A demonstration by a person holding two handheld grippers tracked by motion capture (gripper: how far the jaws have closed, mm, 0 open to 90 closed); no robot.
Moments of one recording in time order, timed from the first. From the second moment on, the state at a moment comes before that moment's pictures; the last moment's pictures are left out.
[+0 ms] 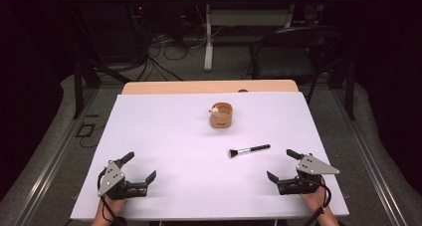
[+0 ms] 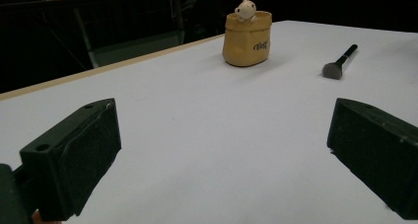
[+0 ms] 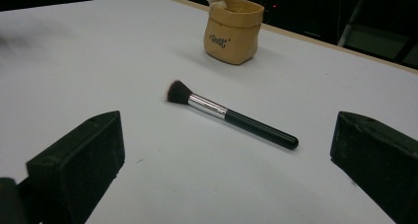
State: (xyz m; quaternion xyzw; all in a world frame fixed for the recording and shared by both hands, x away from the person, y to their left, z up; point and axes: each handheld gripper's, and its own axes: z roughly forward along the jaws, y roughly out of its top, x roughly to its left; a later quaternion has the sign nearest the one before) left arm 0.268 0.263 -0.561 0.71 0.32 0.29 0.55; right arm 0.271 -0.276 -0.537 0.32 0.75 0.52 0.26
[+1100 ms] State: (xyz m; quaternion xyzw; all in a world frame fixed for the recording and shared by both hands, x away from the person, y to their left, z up) left arm 0.270 0.263 -0.562 0.72 0.32 0.28 0.55; right arm 0.290 -0.269 -0.539 0.33 0.77 0.50 0.23
